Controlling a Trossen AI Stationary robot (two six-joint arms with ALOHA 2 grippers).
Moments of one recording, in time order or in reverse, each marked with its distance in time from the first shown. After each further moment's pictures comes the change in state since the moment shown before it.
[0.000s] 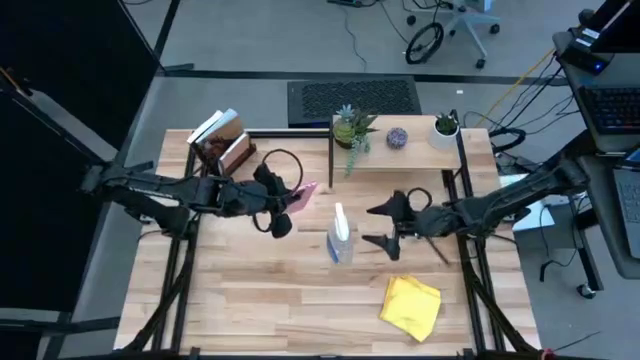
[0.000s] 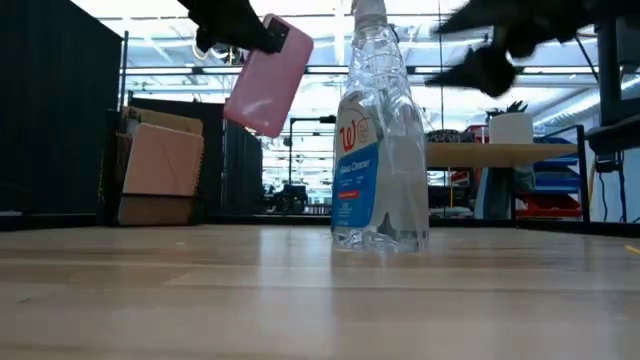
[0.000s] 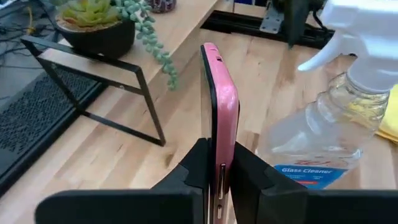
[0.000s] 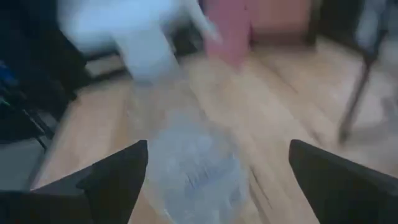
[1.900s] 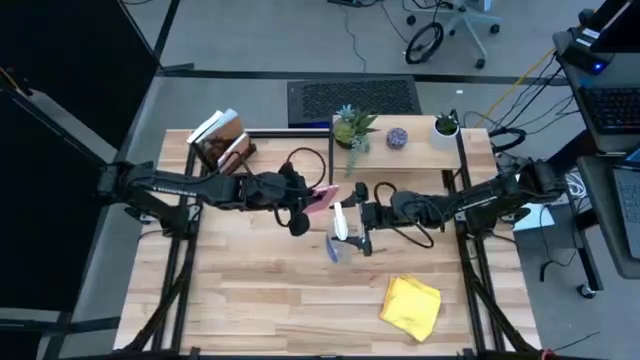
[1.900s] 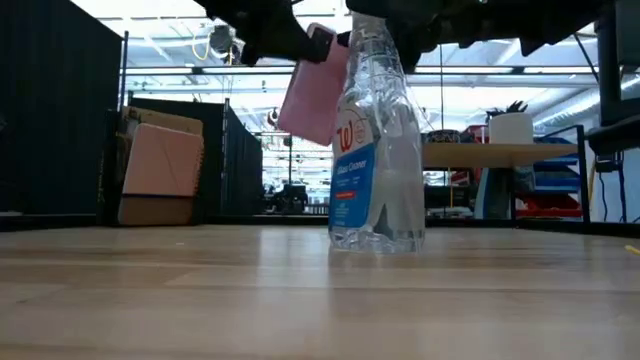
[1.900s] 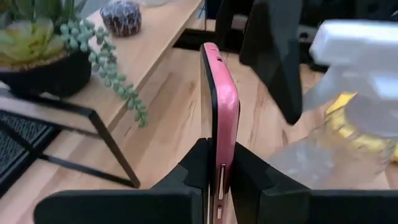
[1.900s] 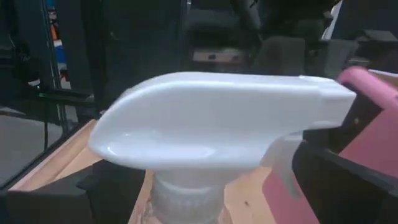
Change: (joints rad) left arm 0.081 0.160 0.042 0.250 0.169 0.156; right arm -0.197 0.381 0.135 0.412 -0.365 -0.392
